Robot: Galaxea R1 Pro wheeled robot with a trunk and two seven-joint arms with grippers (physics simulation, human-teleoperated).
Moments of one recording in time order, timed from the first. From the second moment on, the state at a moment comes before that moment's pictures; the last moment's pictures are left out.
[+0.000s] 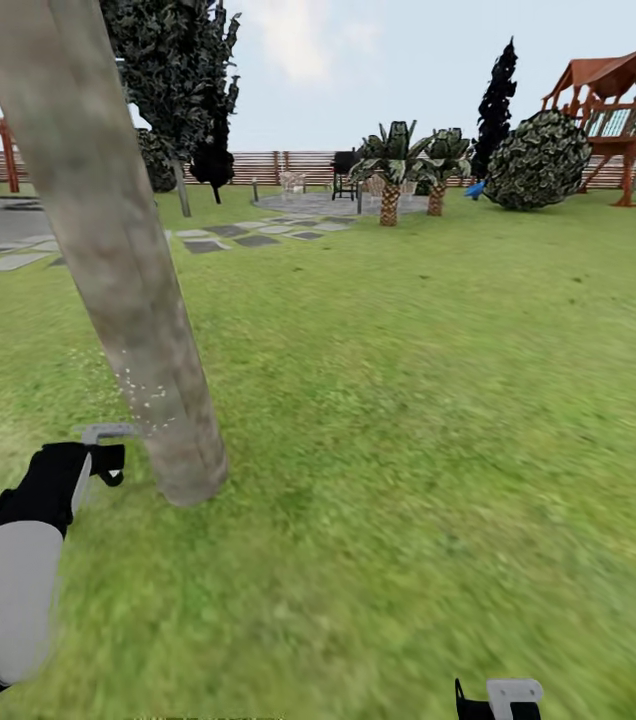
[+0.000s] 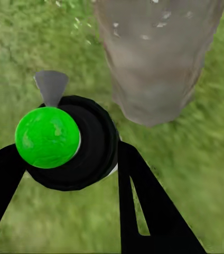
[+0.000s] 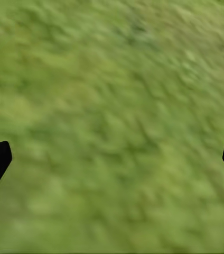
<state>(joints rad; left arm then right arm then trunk) -0.94 0.21 0.39 -0.69 -0.35 0.60 -0.14 -0.38 -0.06 0.10 -0.07 0.03 -0.58 -0.23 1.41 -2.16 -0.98</state>
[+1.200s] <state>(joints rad) -1.01 0.17 0.36 -0.68 -0.35 0.67 -0.13 -0.38 -0.06 0.10 -0.07 0.03 -0.58 -0.23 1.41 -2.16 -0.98</state>
